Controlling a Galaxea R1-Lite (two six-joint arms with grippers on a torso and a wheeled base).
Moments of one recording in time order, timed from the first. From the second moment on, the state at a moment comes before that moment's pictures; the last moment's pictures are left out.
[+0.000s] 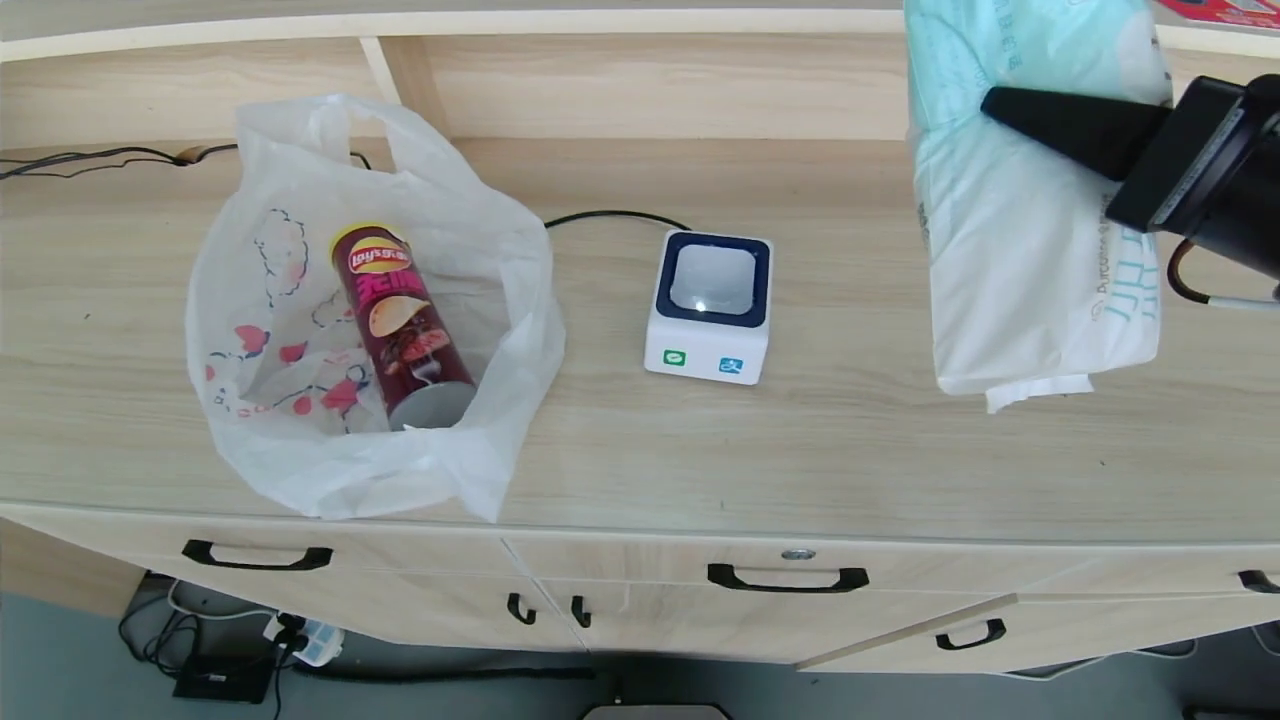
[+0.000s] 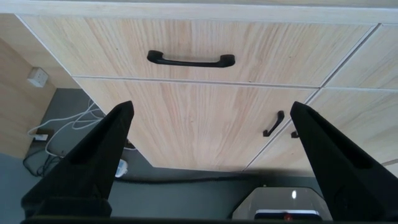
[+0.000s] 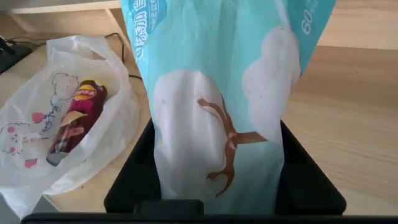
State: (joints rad) left arm 0.00 0.00 0.00 -0.02 0.00 0.07; right arm 0.51 1.32 -1.01 -0.52 0.02 0.05
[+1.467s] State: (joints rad) left arm 0.00 0.00 0.00 -0.02 0.00 0.02; right arm 0.46 1.30 -0.89 -0.55 0.09 0.09
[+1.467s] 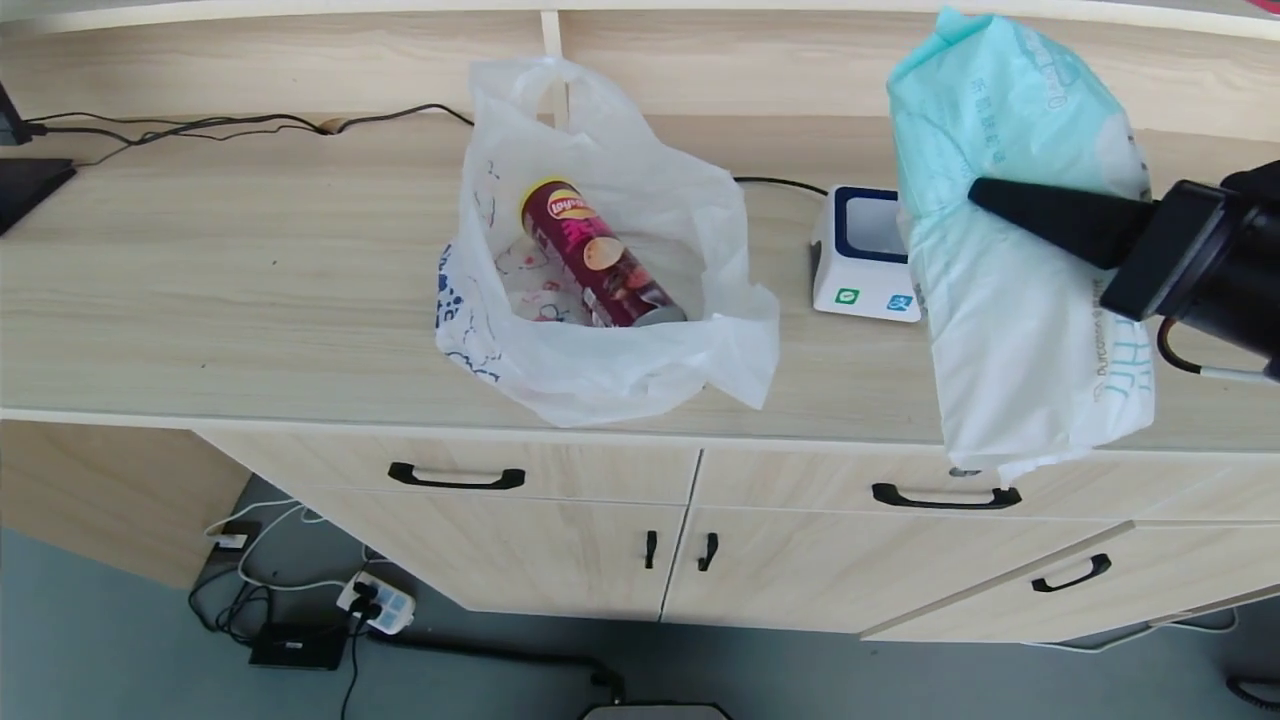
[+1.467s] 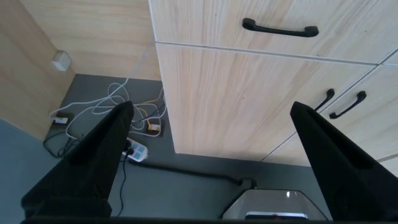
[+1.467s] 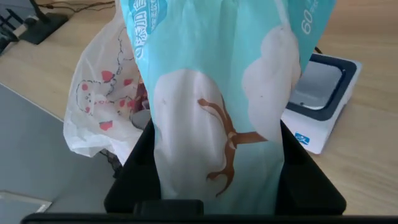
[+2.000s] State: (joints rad) left arm 0.00 0.00 0.00 -0.03 0.00 0.02; right arm 0.30 1.52 -0.99 -0.94 0.28 0.00
